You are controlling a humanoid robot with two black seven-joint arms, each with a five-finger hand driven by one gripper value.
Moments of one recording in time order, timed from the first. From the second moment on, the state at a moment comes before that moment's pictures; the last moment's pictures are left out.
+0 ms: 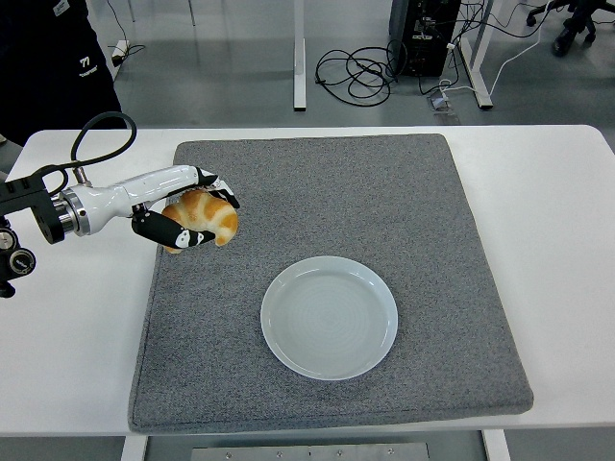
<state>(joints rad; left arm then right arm) -1.28 0.77 0.23 -1.38 0.91 0.17 -0.37 -0.04 0.00 -0.01 0.17 -0.10 -0.05 0.23</state>
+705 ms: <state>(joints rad) -1.45 0.72 0.24 -1.38 0.91 0.10 -0.32 -0.04 0.00 -0.01 0.17 -0.10 -0.05 0.23</state>
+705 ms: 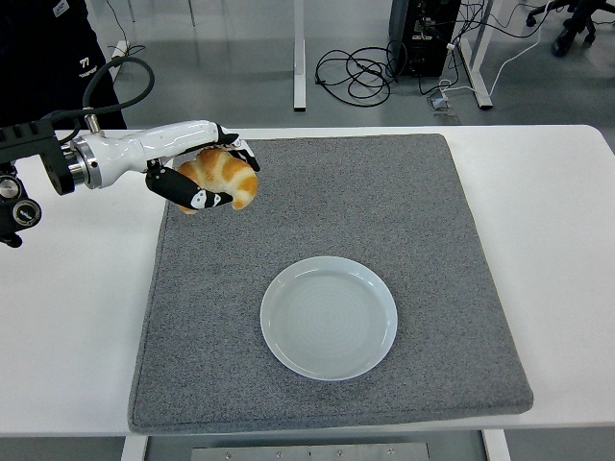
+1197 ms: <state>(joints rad) -1.52 0.50 0.23 -1.38 0.91 0.11 -0.22 -0.04 0.00 -0.01 0.17 -0.10 -0.05 0.23</state>
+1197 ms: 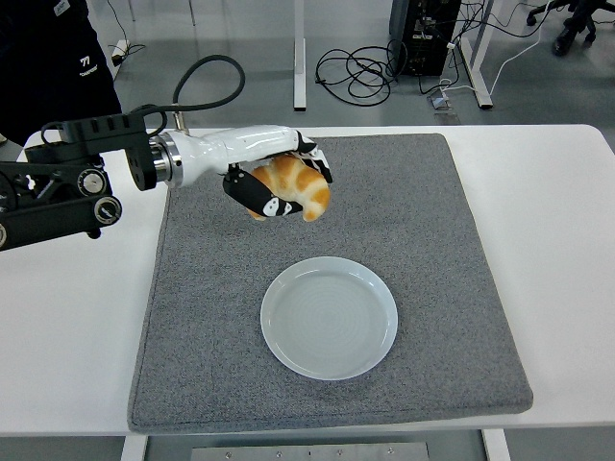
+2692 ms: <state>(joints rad) -1.24 0.21 0.24 -1.26 1.04 0.24 -0.19 -0.04 0.00 -0.01 0.16 -0.10 -0.05 0.23</state>
